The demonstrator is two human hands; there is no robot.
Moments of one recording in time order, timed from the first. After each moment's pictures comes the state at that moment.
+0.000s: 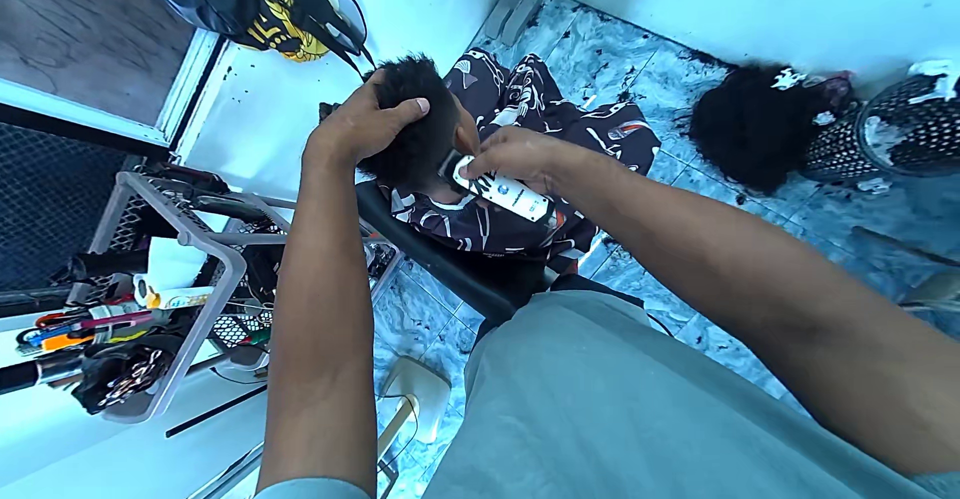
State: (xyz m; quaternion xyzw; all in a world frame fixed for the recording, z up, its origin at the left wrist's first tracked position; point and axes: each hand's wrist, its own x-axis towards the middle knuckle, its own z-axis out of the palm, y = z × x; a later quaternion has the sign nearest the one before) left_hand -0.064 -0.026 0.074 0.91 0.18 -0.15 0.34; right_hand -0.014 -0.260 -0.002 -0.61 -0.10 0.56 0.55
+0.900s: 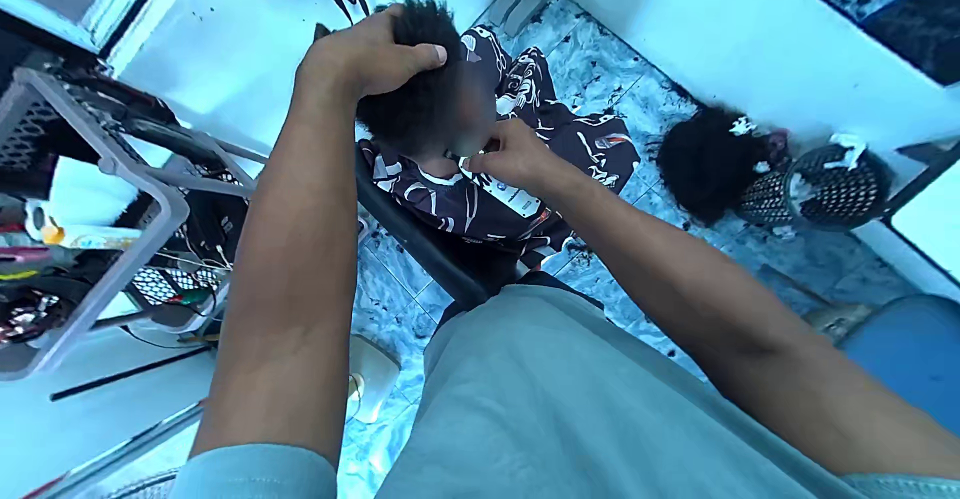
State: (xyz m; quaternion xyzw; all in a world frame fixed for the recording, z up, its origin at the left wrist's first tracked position) left_hand -0.053 -0.028 0.070 0.92 0.20 -0.17 0.28; right_hand -0.031 -0.265 -0.029 -0.79 -0.26 0.37 0.42
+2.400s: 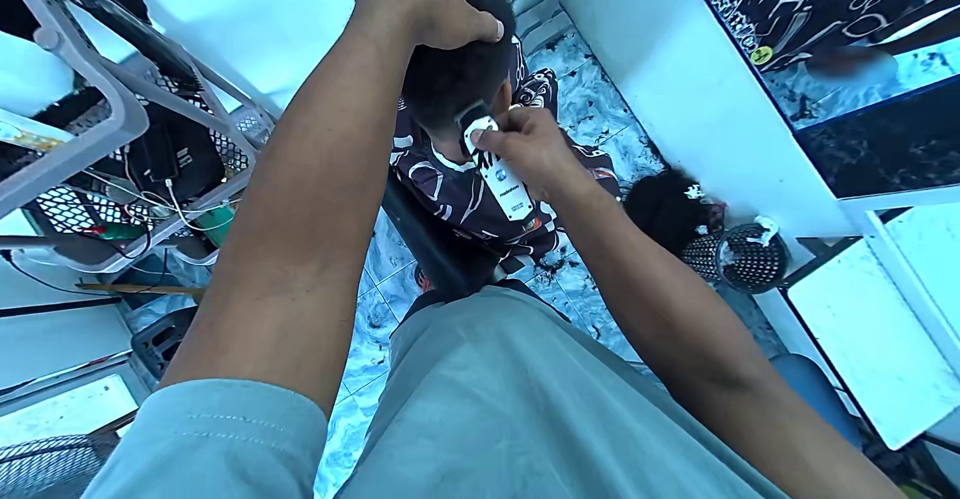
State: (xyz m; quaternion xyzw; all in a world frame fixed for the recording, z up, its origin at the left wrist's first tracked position) left_hand -0.048 -0.027 0.072 0.94 0.21 -0.17 0.21; right_hand -0.054 -0.248 0.000 -0.73 -0.19 0.38 0.53
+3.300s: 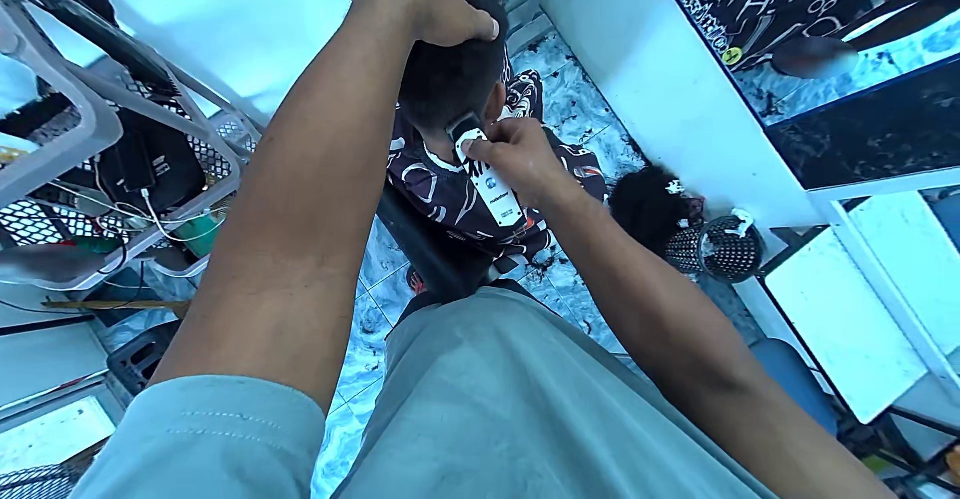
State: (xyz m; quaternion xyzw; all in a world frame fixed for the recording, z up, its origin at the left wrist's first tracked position) left_hand -0.039 -0.028 0.070 0.95 0.18 -0.17 0.19; right_hand -0.063 -0.246 -0.001 -0.75 -0.18 0.36 0.53
